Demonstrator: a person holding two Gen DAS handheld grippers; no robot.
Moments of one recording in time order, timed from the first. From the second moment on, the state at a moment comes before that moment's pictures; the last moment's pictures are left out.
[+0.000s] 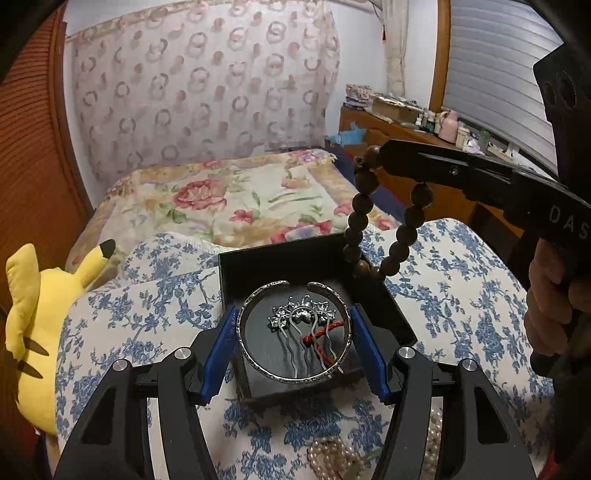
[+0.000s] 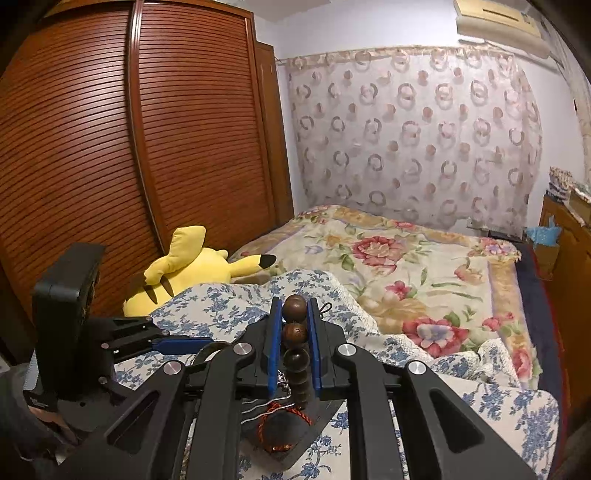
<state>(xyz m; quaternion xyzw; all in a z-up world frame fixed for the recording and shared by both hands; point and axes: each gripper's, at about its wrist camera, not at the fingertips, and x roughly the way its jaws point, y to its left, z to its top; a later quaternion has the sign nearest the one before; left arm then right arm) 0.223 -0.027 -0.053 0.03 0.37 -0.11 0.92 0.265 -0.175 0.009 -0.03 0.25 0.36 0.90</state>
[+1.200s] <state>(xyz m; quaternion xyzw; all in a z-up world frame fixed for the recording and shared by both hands) 0.191 0.015 -0.055 0.00 0.36 -0.08 0.93 0.271 -0.151 -0.035 -0.03 0.32 0.38 0.87</state>
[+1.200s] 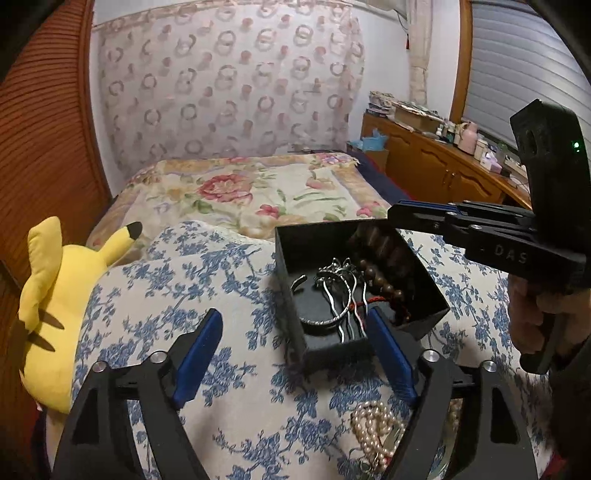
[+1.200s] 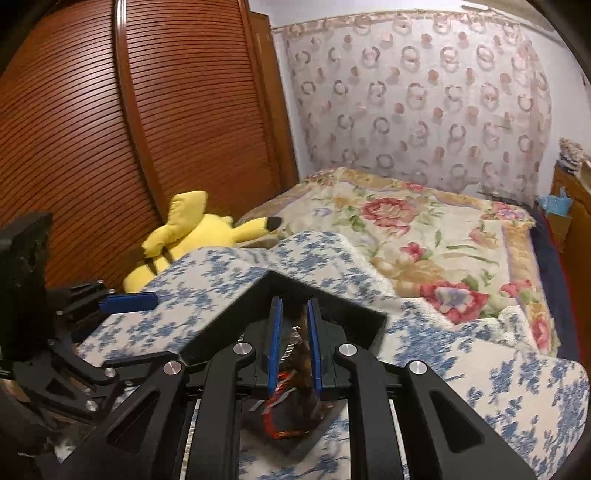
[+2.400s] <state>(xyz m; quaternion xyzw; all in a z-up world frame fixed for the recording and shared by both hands) 0.072 0.019 -0.082 -0.01 0.37 -0.08 0.93 0.127 -0.217 -0.068 -0.04 0.35 0.31 0.88</state>
